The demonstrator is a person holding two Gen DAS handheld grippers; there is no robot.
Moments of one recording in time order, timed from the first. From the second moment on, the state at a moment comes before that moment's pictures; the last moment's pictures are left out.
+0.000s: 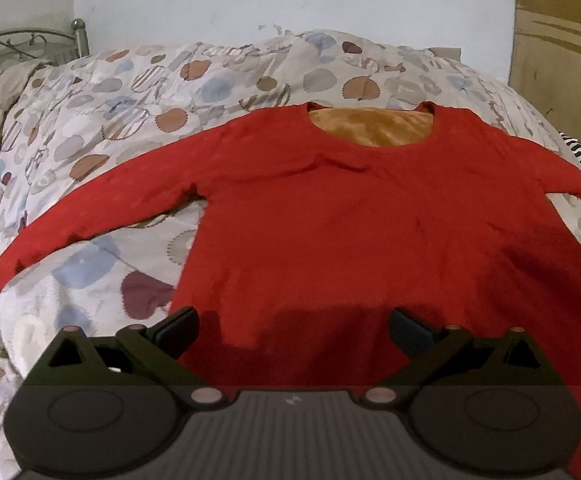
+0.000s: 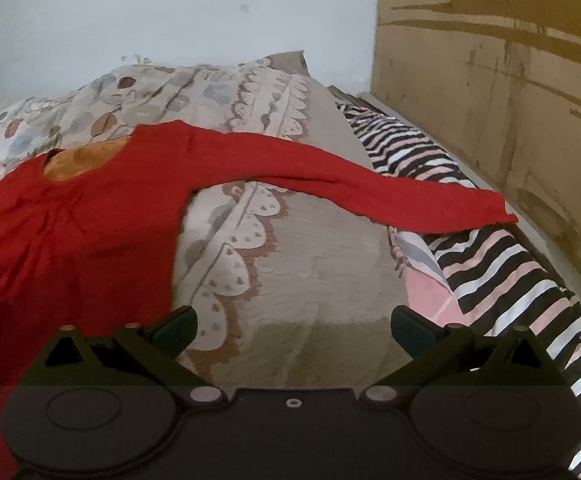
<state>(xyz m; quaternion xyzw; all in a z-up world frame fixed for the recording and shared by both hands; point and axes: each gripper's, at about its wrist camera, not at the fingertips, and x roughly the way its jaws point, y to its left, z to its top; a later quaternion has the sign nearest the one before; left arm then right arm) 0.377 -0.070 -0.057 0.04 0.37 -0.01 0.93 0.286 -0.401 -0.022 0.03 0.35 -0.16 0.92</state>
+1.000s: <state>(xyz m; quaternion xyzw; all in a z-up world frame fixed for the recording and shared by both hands) 0.378 -0.075 -0.080 0.03 0.38 0.00 0.93 0.338 -0.476 -0.041 0.04 0.33 -0.22 0.92</state>
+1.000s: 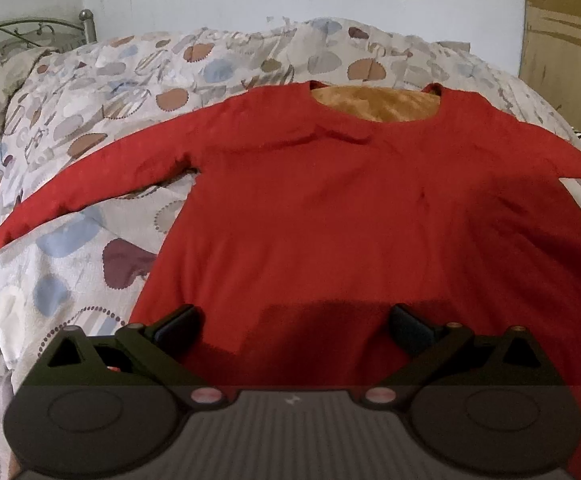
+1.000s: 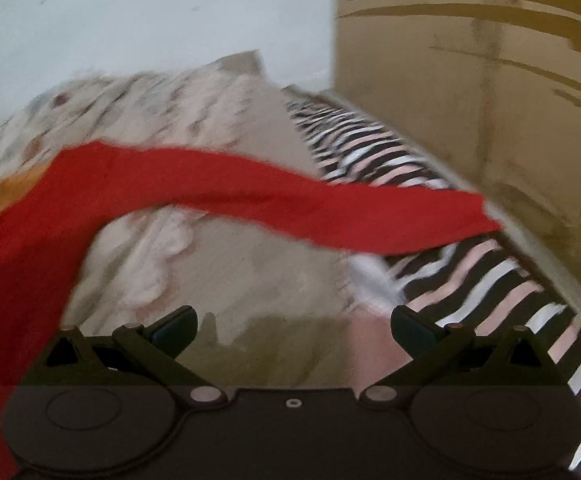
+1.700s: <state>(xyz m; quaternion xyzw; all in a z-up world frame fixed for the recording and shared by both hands) 0.379 -0.072 -0.069 0.03 0.39 -0.01 0.92 0.352 -0.551 -0.064 0.11 0.26 -0.31 0.91</state>
